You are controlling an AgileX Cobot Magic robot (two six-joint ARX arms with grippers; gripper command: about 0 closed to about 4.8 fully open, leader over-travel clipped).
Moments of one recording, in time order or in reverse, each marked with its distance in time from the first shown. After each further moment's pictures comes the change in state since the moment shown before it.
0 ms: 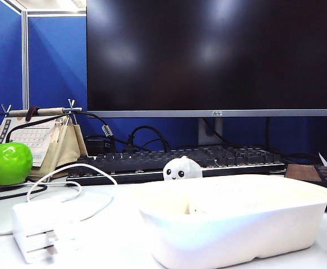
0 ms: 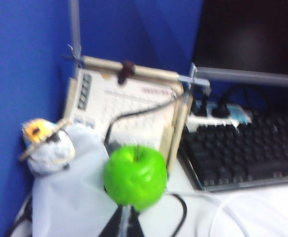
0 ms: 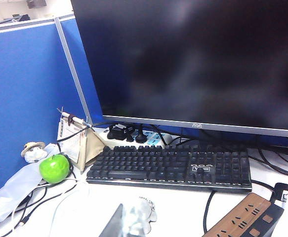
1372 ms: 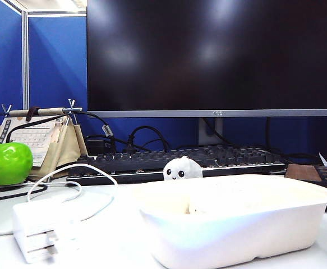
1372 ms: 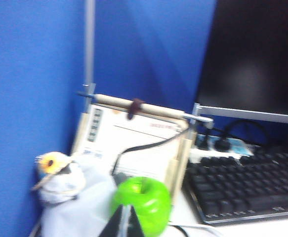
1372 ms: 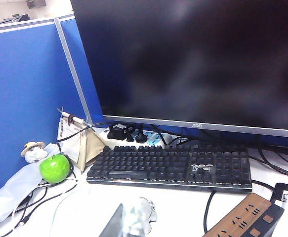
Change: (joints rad) left arm 0.076 -0.095 0.000 0.014 0.061 -0.021; right arm 0.000 0.000 0.000 0.000 0.000 0.000
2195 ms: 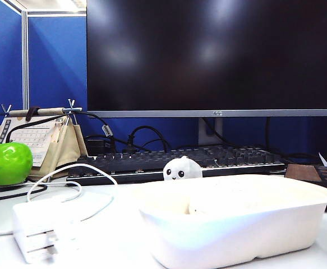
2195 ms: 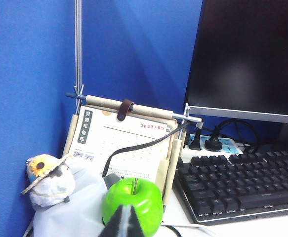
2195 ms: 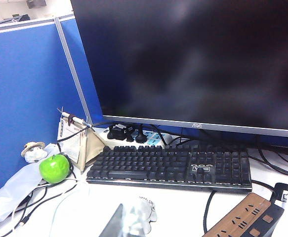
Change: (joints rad) left arm 0.000 -0.005 0.000 0.000 0.025 -0.001; right arm 0.000 0.000 0.000 0.000 0.000 0.000
